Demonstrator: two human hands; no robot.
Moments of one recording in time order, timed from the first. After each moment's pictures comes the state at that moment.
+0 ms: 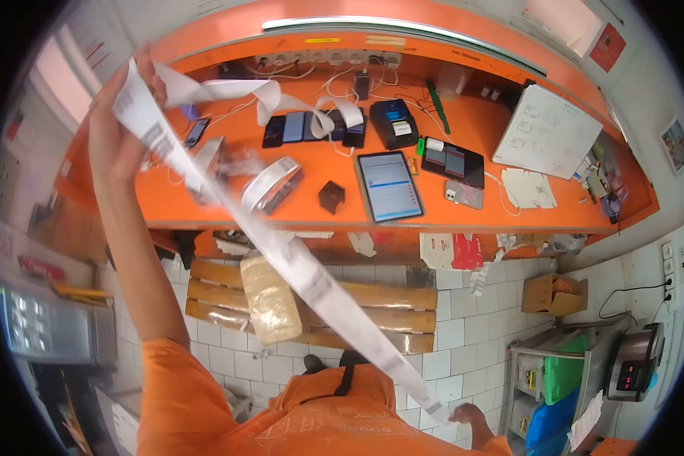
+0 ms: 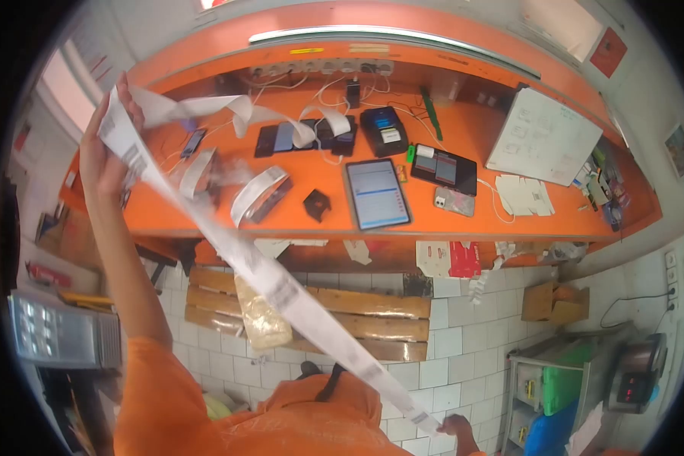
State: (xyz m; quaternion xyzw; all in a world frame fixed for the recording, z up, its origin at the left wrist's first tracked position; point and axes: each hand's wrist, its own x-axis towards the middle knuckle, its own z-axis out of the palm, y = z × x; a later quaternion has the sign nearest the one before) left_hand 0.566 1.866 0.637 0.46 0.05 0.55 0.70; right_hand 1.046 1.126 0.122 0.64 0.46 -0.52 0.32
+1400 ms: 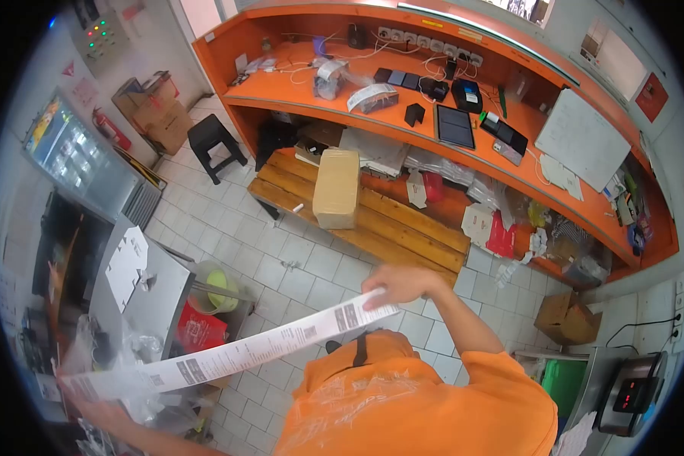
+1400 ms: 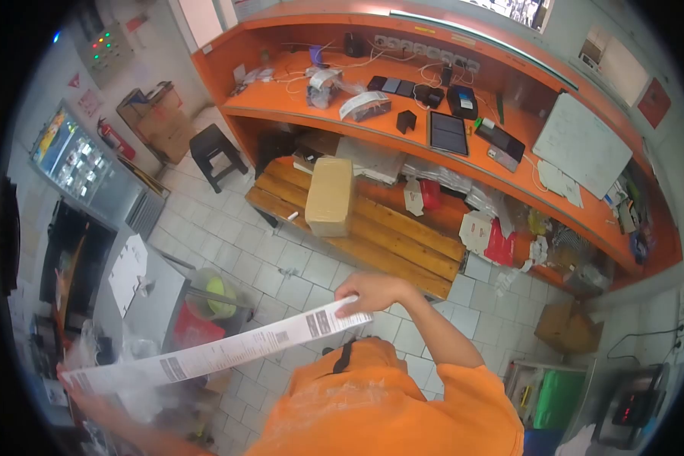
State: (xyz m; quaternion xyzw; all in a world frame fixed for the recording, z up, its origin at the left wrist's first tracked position) left_hand 0.204 0.884 0.558 0.35 0.69 0.61 -0.19; right_hand 0.764 1.266 0.405 0.15 0.84 -0.53 0.05
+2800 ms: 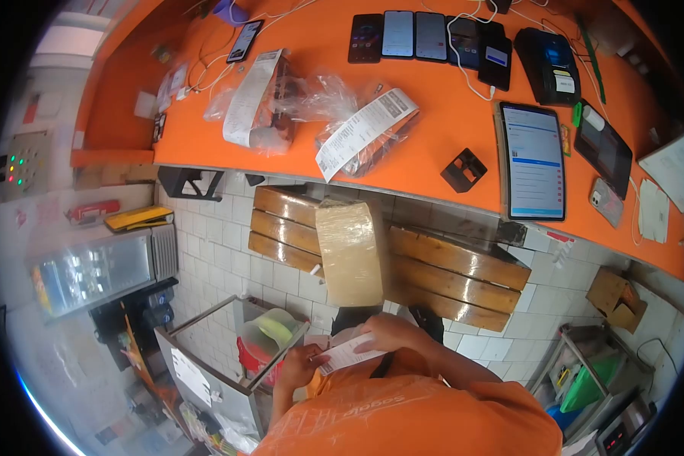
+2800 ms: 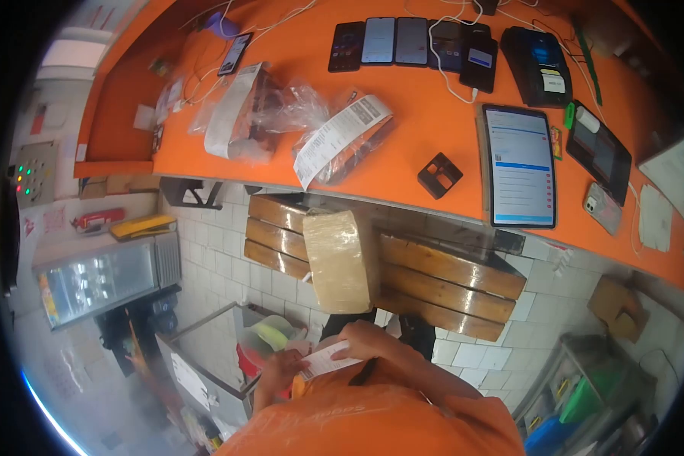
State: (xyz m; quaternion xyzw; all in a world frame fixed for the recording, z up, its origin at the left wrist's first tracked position) left_hand 0.471 1.605 0.307 0.55 0.68 -0.05 0.48; right_hand 0.723 1.666 0.207 0.33 0.63 -0.70 -0.04
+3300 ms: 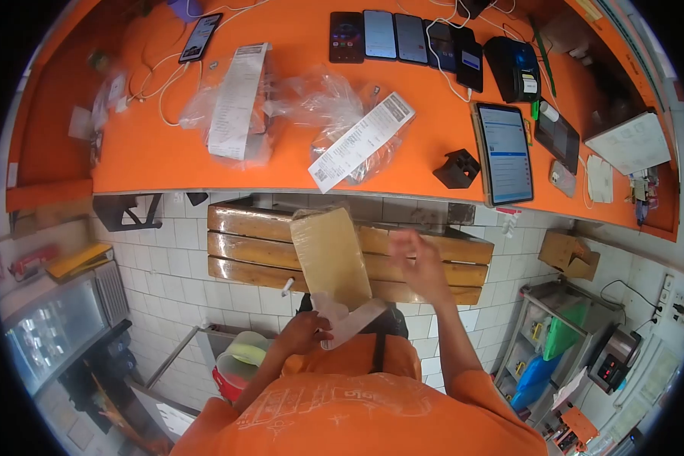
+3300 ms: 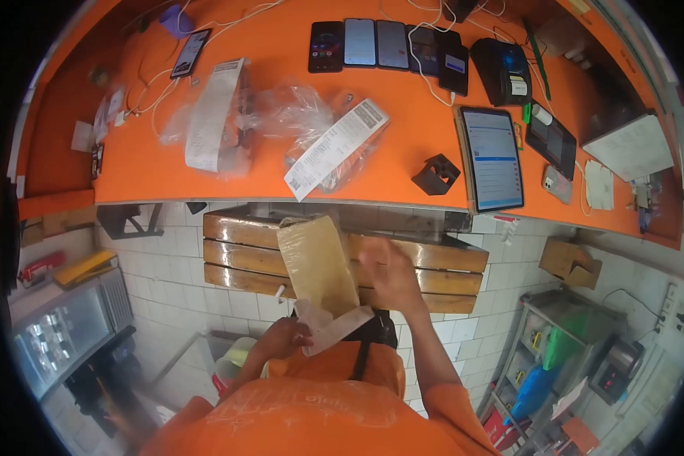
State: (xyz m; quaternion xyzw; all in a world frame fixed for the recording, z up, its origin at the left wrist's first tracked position) left_hand 0.403 1.725 0.201 0.70 0.37 -0.04 0.60; right_hand 0.722 1.769 0.245 0.69 0.44 -0.47 -0.34
